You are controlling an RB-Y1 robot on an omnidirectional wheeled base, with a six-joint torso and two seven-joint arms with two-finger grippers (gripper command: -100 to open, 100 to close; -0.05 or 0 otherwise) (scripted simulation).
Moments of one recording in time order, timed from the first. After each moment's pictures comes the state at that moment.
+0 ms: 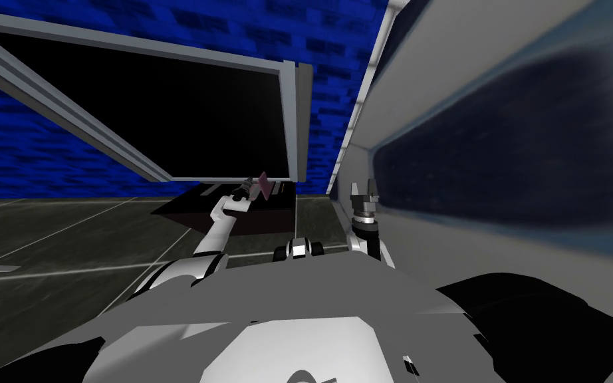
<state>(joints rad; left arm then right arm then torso) -0.38 0.38 0.07 -1.31 -0.28 0.38 -0.09 0.53 -0.04 -0.07 -2.24 0.11 -0.65 -0.15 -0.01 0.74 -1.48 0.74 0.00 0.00</state>
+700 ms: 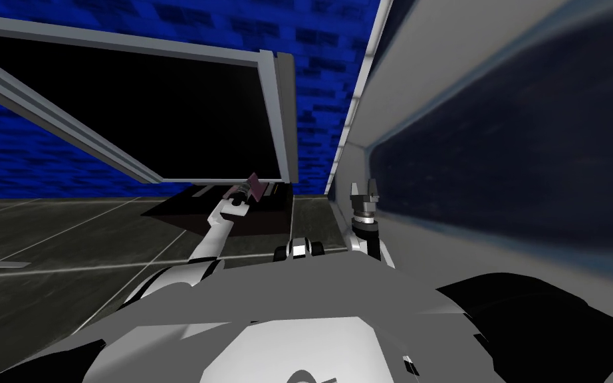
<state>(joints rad) -0.32 0.40 0.07 -1.33 -0.38 0.32 -0.13 0.53 -0.04 -0.07 -2.24 0.11 -0.65 -0.15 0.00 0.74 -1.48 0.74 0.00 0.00</state>
